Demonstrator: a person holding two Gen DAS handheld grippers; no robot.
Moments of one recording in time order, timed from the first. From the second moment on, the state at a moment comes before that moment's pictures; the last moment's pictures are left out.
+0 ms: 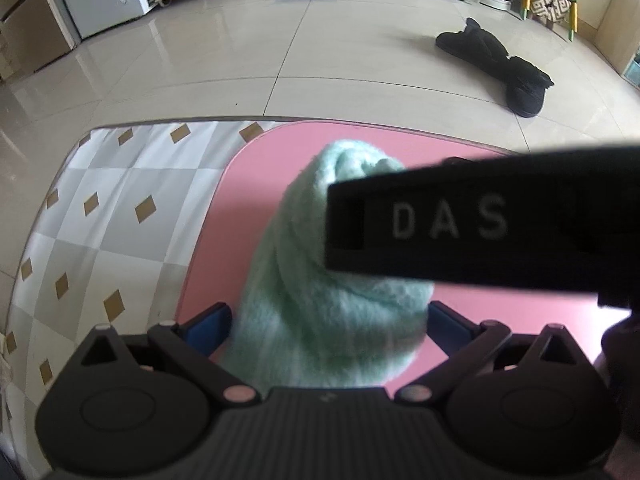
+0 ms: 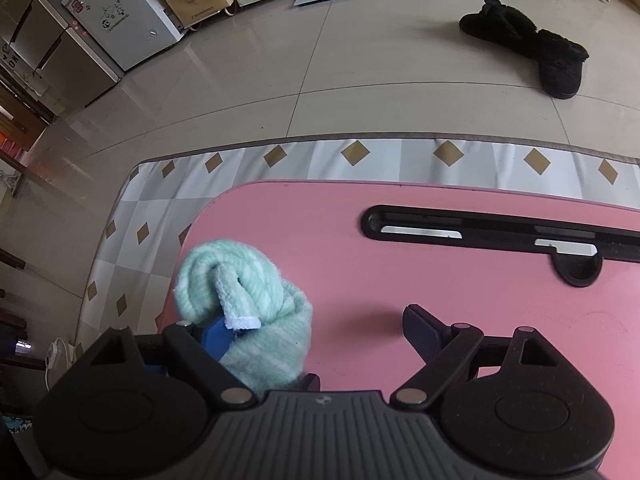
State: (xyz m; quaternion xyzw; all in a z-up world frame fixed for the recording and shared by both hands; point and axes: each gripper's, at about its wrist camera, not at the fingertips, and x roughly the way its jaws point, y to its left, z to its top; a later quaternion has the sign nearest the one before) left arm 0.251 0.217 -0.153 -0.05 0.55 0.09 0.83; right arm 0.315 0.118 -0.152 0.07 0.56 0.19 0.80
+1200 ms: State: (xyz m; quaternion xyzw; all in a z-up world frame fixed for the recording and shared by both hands) left arm 0.270 0.157 -0.163 -0.02 0.56 0.03 0.83; right arm 0.324 0.062 -0.146 0.07 0.55 0.13 0.82
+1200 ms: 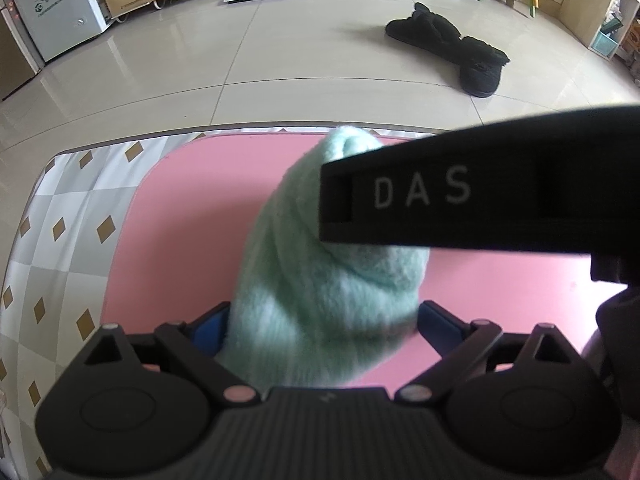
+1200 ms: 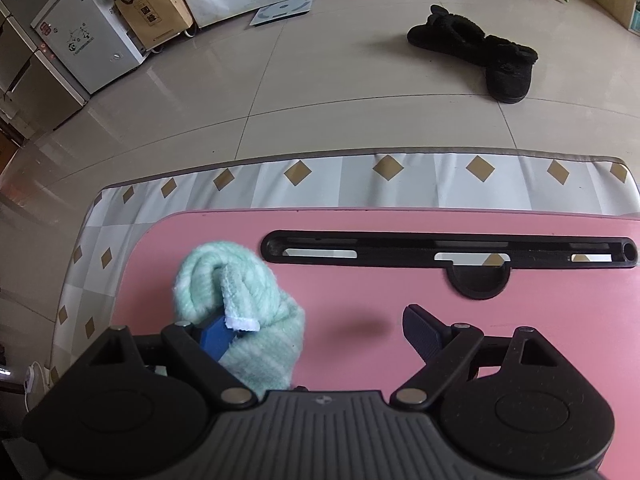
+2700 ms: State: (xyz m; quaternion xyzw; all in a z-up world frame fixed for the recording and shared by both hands) left arm 0.257 0.042 -0.168 0.04 0.56 -0.05 0.83; right arm 0.309 -0.040 -0.139 0.07 0.56 0.07 0.83
